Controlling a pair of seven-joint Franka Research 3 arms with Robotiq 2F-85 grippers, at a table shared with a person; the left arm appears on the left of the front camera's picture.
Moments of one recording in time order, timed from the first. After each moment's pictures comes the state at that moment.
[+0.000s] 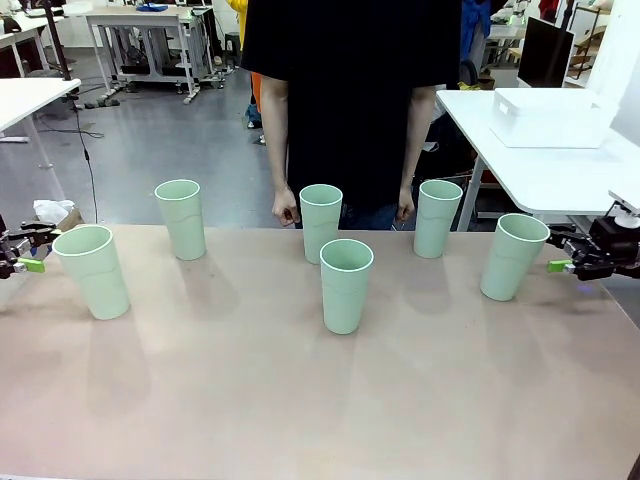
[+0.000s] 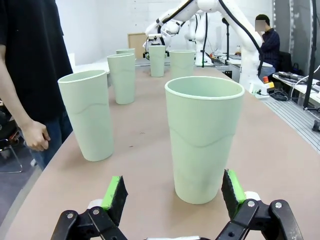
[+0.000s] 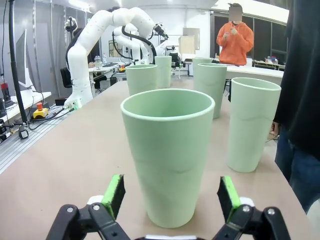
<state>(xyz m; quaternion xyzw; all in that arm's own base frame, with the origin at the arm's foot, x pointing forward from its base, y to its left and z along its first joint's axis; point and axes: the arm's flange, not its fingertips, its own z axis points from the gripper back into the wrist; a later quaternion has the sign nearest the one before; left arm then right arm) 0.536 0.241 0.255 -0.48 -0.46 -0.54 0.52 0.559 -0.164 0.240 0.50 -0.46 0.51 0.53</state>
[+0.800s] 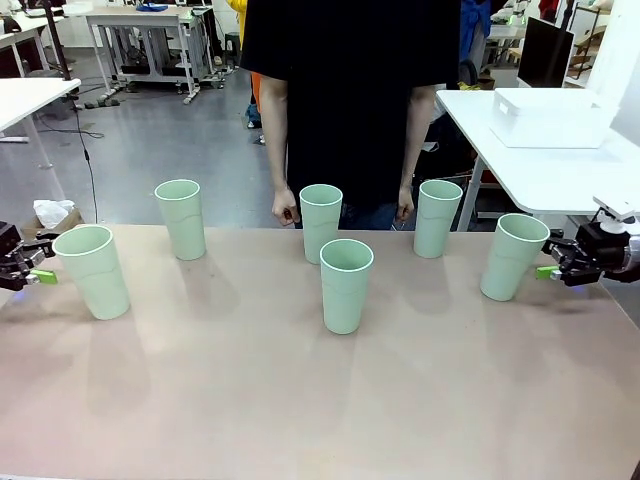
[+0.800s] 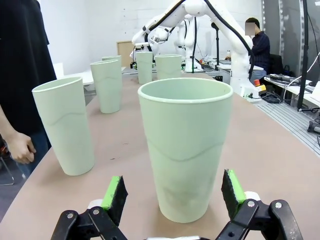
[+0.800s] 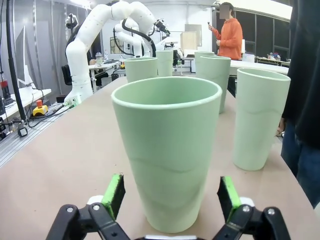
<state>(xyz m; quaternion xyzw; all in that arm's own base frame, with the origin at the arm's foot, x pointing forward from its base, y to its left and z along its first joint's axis) 0.522 0.209 0.239 -0.50 -0.46 -0.55 0.49 0.559 -0.145 0.226 0.50 -0.45 0.52 0.53</state>
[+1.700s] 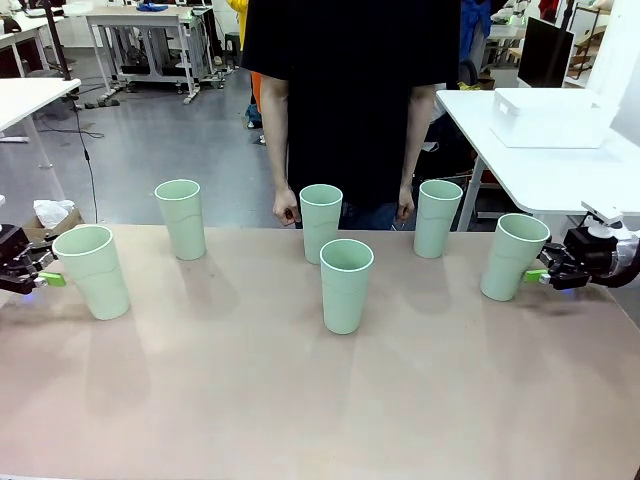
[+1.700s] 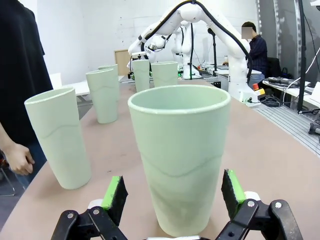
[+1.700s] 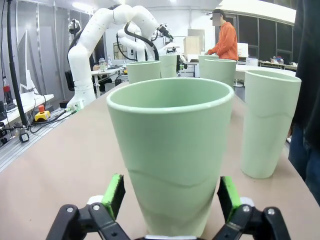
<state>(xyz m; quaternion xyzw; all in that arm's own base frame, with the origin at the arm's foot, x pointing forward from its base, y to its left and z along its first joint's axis) 0.520 0.191 0.237 -0.50 -0.48 -0.55 0.46 0.557 -0.124 0.217 0.52 -0.45 0.51 0.52</state>
